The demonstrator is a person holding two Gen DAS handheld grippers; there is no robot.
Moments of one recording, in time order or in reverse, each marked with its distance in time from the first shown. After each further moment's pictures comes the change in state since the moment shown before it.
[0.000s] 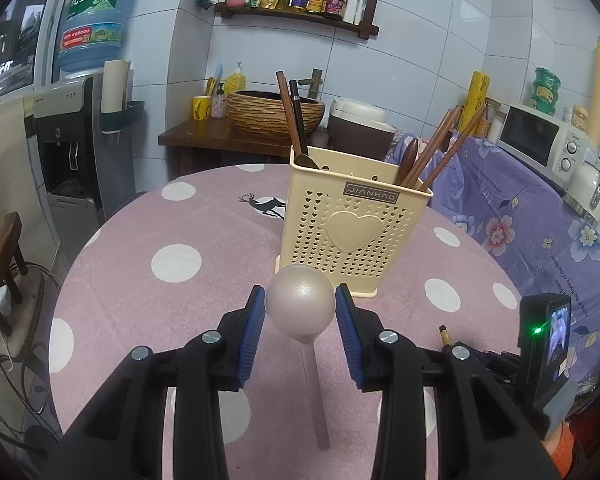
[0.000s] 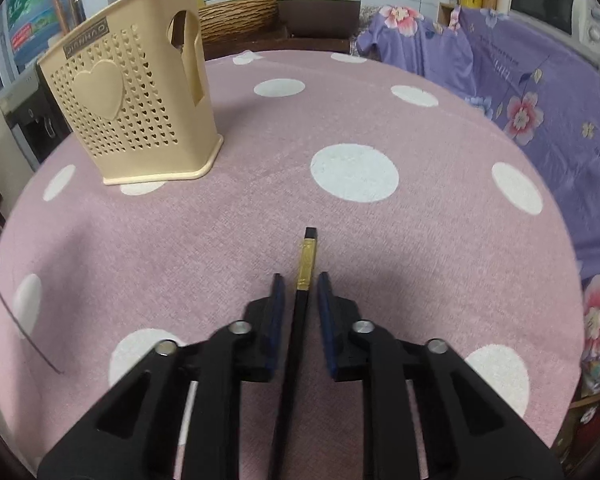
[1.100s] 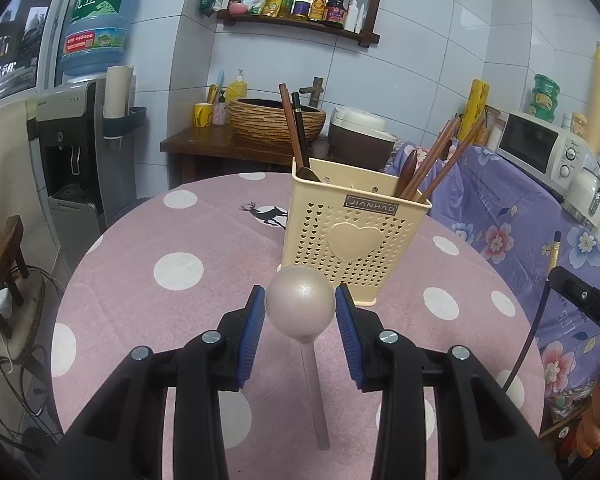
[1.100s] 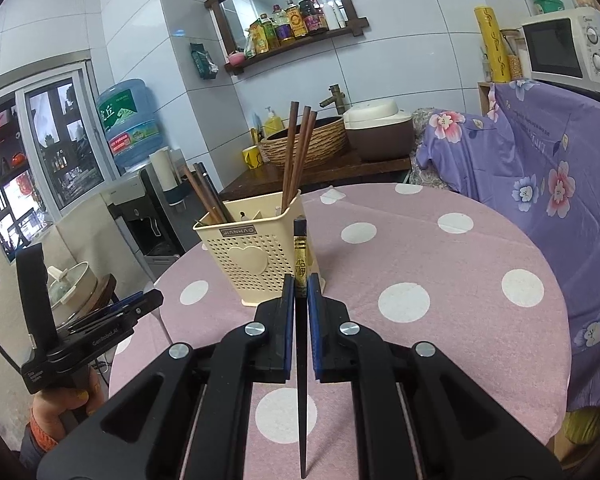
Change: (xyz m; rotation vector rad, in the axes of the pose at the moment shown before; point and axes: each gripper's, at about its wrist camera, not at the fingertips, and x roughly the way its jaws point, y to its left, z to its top) left arm -0.003 0.002 0.004 -0.007 -0.027 -0.002; right arm -0.150 -0.029 0.032 0.055 -0.373 0.381
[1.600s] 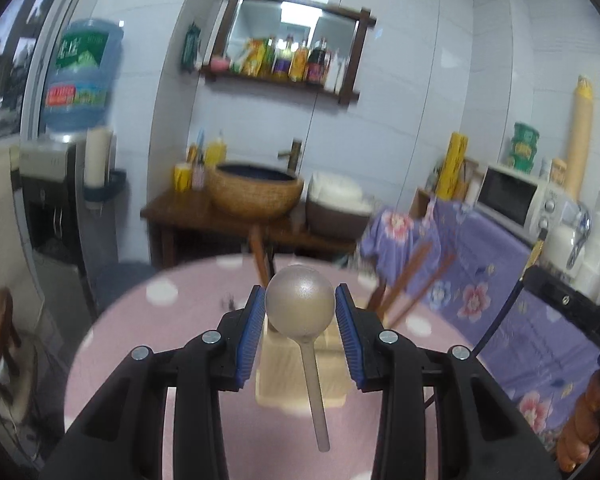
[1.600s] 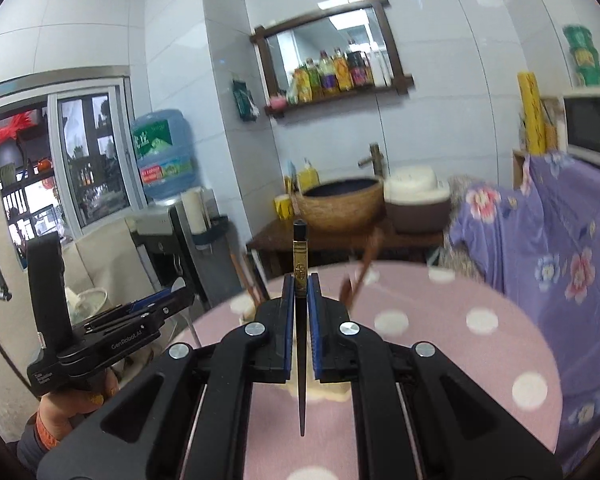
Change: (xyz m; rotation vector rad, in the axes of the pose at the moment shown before) left arm -0.027 -0.016 0.118 0.017 -0.207 -0.079; right arm -0.007 0.064 0.106 -0.128 -0.171 0.071
